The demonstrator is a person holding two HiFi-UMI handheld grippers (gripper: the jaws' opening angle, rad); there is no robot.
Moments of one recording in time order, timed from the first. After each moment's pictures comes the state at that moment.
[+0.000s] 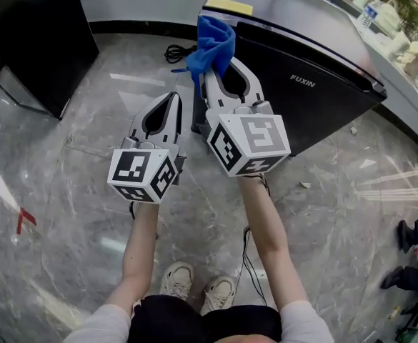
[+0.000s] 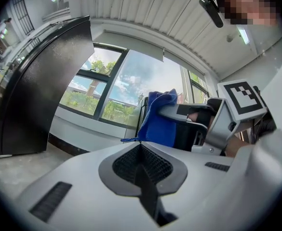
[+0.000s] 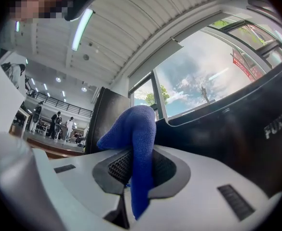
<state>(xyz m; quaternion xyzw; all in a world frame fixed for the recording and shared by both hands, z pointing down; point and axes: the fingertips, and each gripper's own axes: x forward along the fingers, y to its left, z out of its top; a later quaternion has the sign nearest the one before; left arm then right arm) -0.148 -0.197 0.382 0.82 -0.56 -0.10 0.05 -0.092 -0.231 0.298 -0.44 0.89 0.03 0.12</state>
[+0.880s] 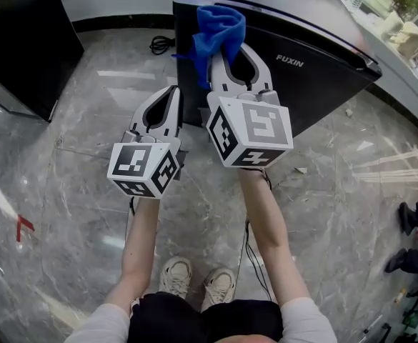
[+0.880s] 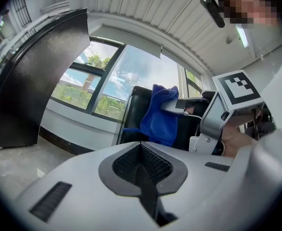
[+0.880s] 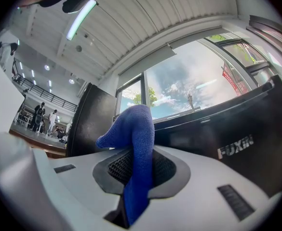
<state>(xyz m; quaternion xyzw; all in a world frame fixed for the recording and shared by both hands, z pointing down) -0.109 -0.200 0.396 0.84 -0.53 -0.08 0.07 -0.040 -0.237 0.296 -0.53 0.84 0.04 0.11</state>
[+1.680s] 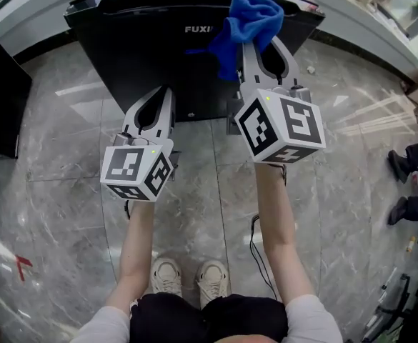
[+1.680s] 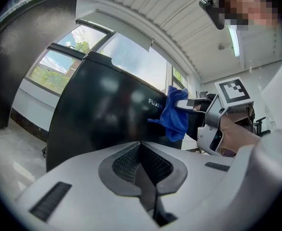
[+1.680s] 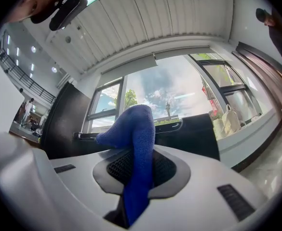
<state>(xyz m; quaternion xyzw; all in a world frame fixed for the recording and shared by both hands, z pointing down) 0.026 -0.196 0.417 0.90 -0.43 -0.07 0.09 0.157 -0.210 0.292 -0.65 0.75 0.05 0.12</state>
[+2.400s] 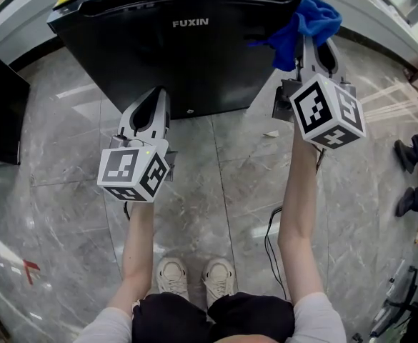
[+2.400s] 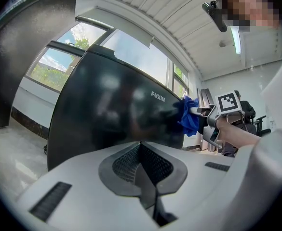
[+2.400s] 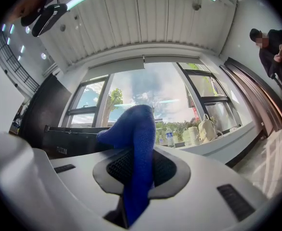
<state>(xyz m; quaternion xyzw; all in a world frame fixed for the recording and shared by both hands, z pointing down) 0.029 -0.202 0.435 0.90 -0.43 -0.05 0.10 0.283 -0.203 0.293 -0.73 0.67 0.07 0.11</state>
